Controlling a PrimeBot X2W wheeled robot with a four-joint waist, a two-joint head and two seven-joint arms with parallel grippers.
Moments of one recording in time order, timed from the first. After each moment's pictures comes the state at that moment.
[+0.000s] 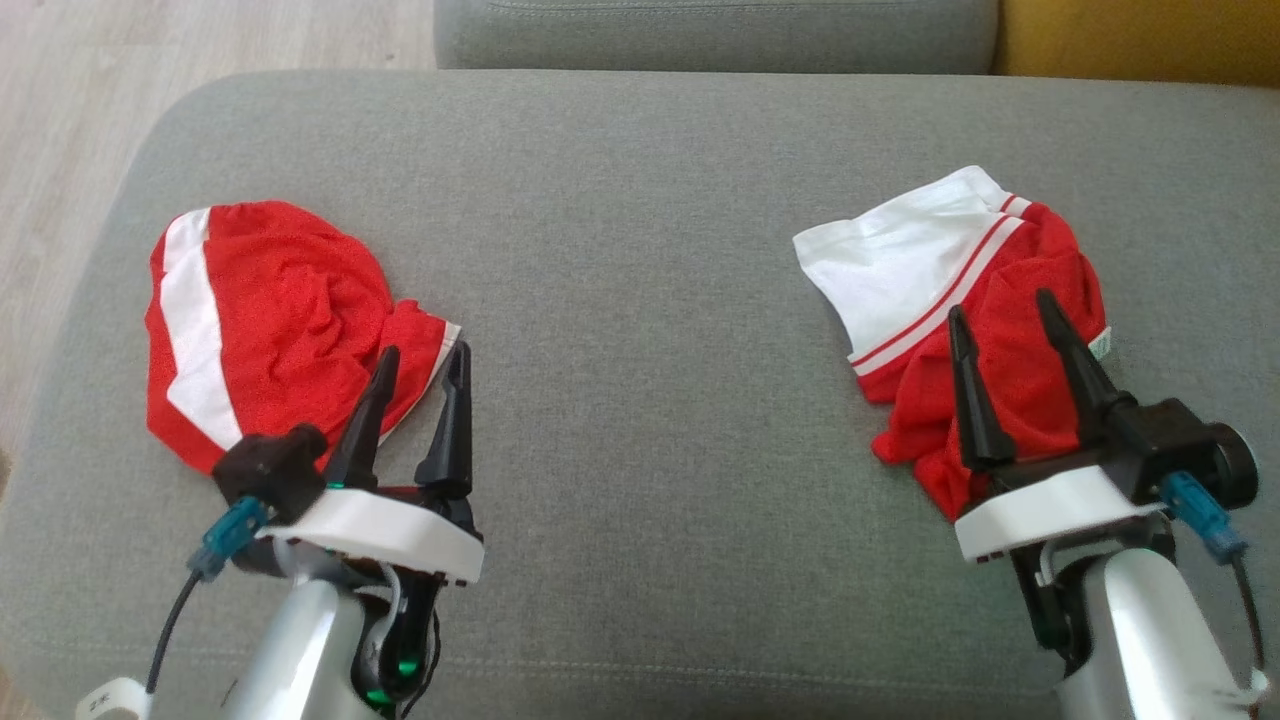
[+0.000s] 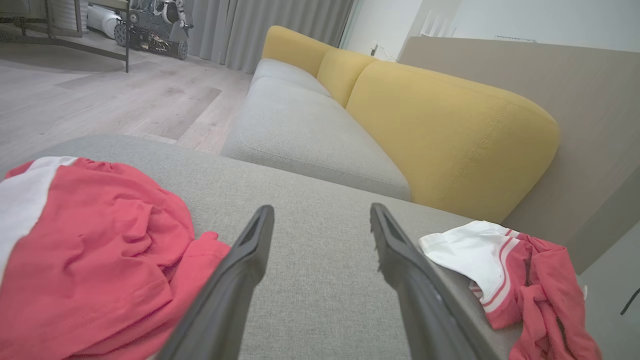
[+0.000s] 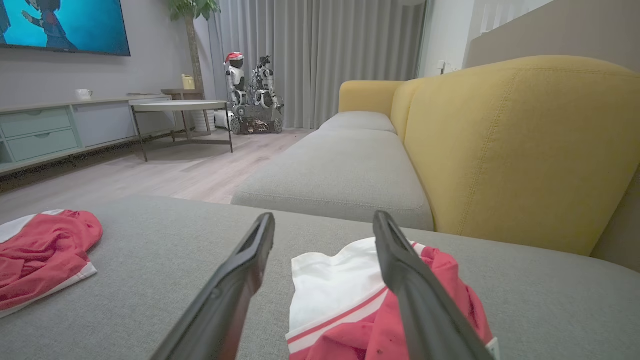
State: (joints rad) left arm -0.17 0.10 -0.32 0.23 -0.49 0.01 -0.25; right arm -0.13 -0.05 0.05 0.12 0.02 0.13 -0.13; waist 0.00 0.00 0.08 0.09
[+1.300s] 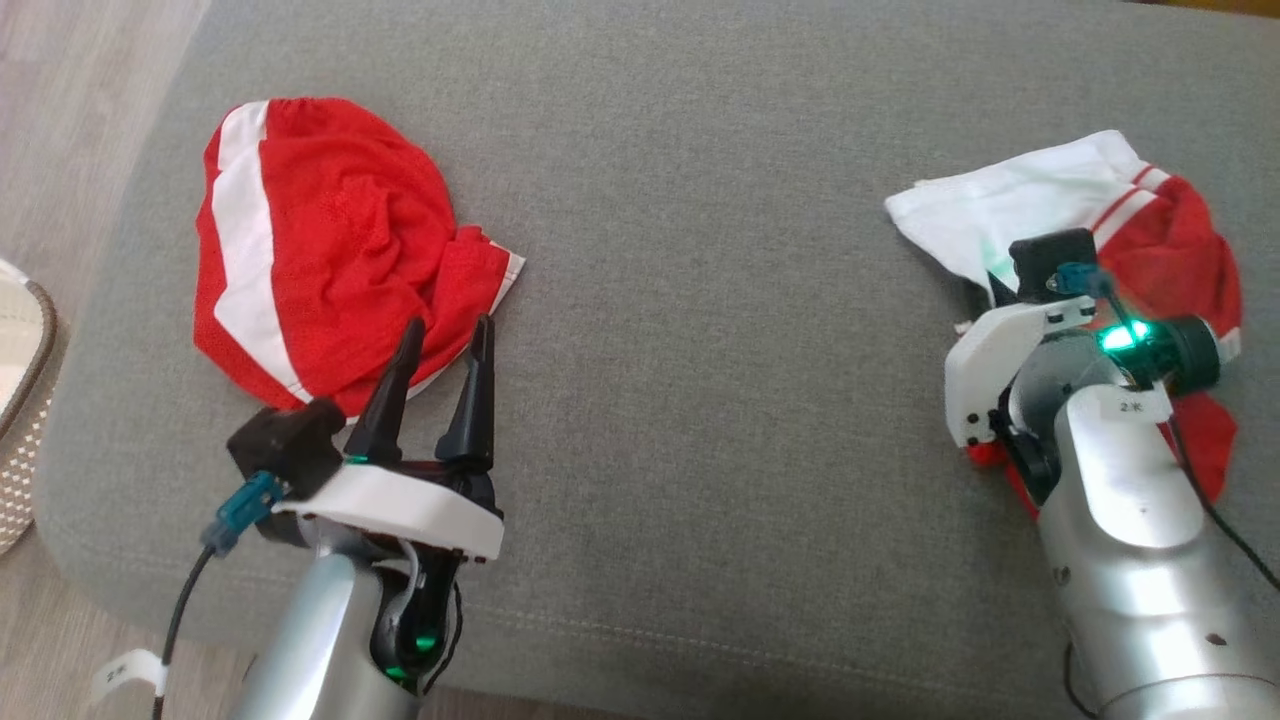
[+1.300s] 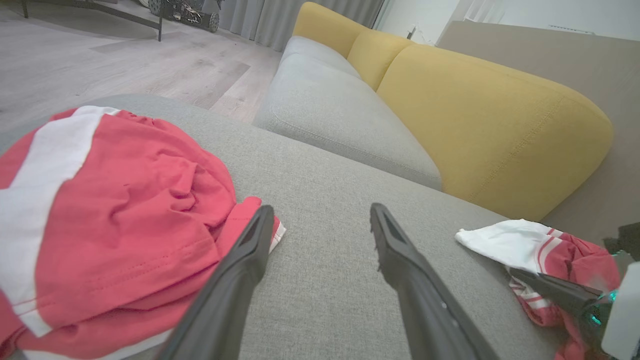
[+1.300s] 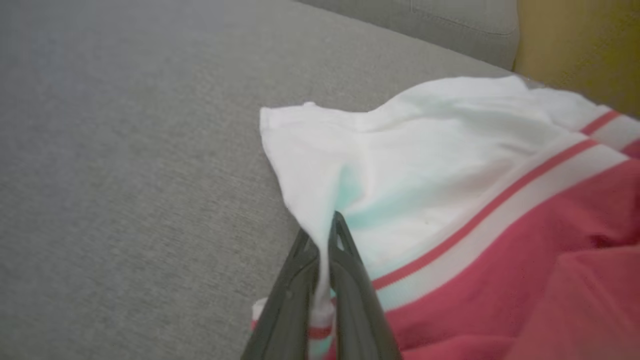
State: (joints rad) left arm -0.22 0.04 -0.29 0.26 -0.47 -0.05 -0.25; right arm -0.56 -0.06 -0.01 0.70 -0.20 0.13 0.26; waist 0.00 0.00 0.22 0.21
